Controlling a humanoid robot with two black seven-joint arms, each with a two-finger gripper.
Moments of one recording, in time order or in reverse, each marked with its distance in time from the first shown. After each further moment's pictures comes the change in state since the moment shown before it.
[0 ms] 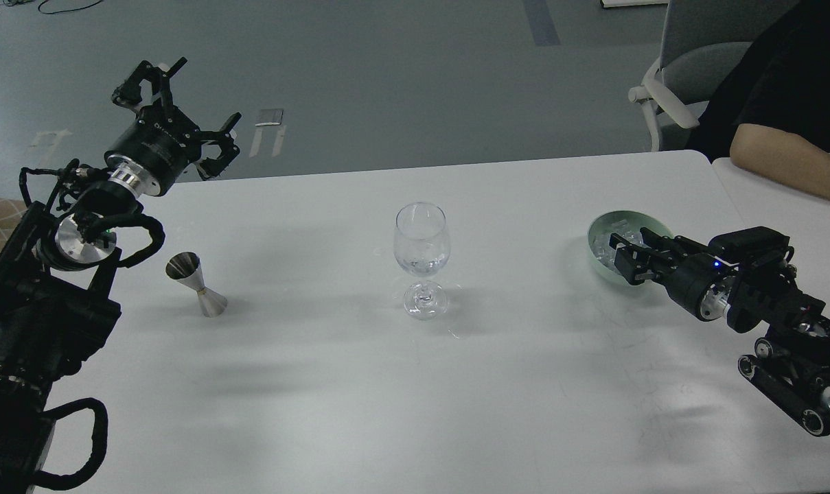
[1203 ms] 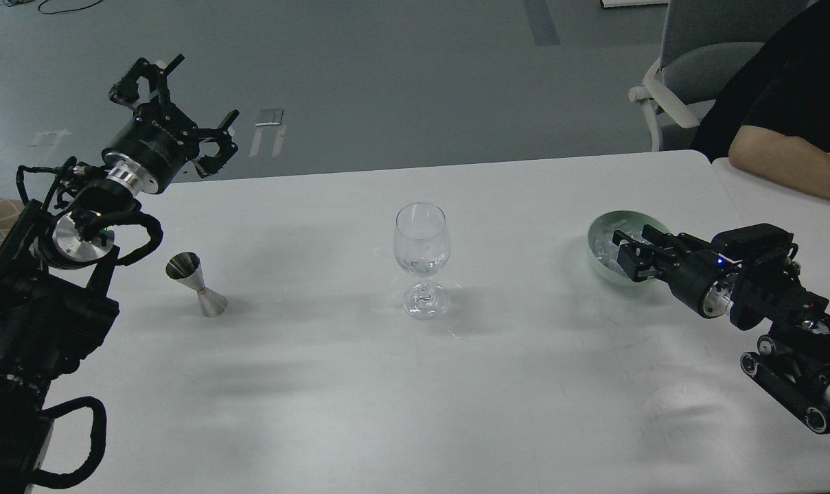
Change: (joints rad) left arm -0.001 0.003 -0.001 0.000 -0.005 0.000 0.000; right arm 0.002 -0.007 0.001 0.002 0.002 0.000 -0.004
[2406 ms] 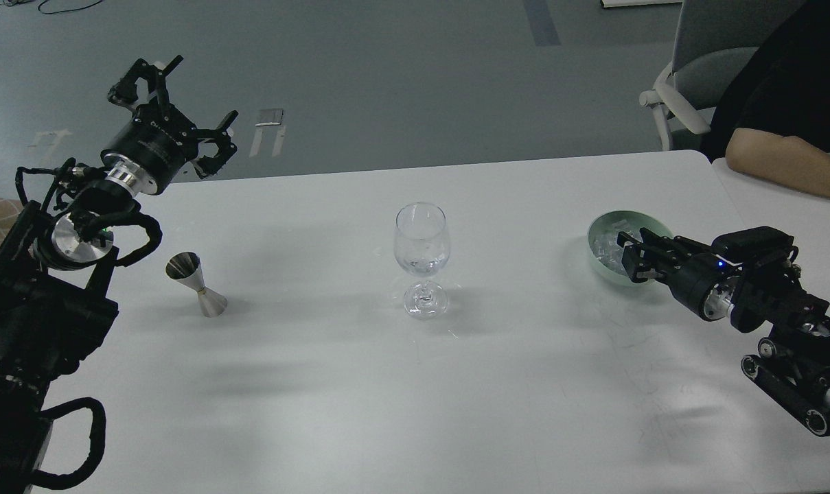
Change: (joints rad) left arm 0.001 0.002 0.000 0.000 -0.005 0.000 0.000; right arm -0.005 0.000 -0.002 -0.004 -0.002 0.000 -0.001
